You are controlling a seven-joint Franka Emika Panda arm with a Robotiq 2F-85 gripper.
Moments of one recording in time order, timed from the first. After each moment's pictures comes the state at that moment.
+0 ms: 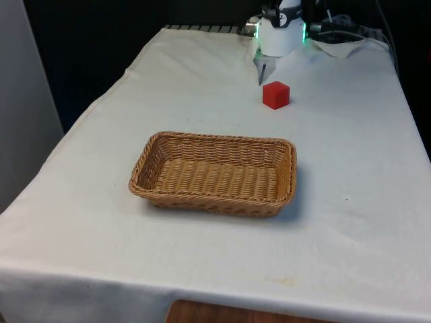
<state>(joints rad) 0.19 -0.54 -0.13 -2.79 0.02 2.31 -0.56</state>
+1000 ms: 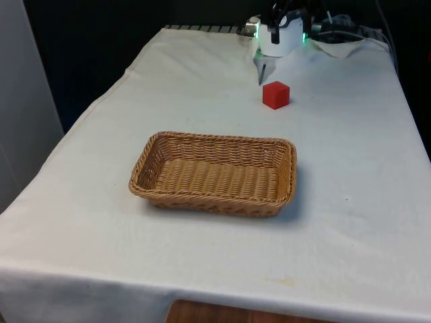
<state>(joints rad) 0.19 -0.47 -0.13 -2.87 0.02 2.49 -0.71</state>
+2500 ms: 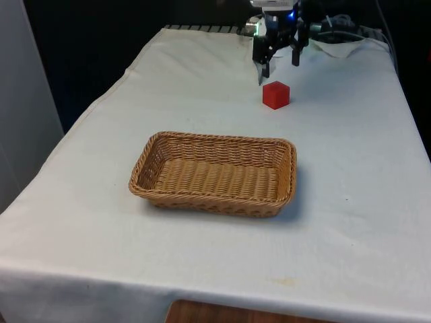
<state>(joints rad) 0.18 -0.20 -0.16 -2.92 0.01 2.72 -0.75</state>
